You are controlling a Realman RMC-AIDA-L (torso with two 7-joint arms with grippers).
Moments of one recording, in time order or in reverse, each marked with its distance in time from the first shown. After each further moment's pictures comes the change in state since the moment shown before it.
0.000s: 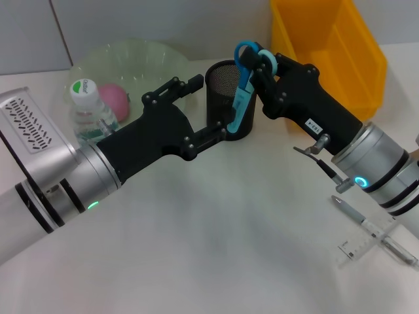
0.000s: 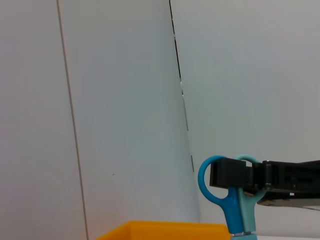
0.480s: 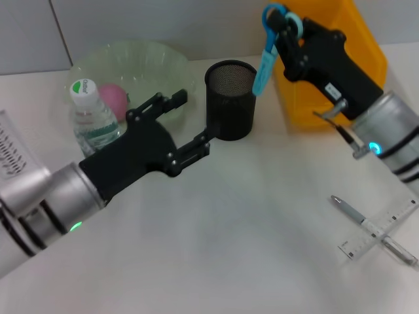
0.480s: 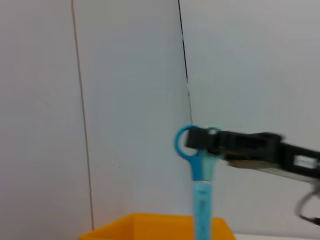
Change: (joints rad) left arm 0.077 0.009 -0.002 0.001 0.000 0.061 -0.002; right arm 0.034 0.003 0.089 -0.126 0.012 0.059 -0.020
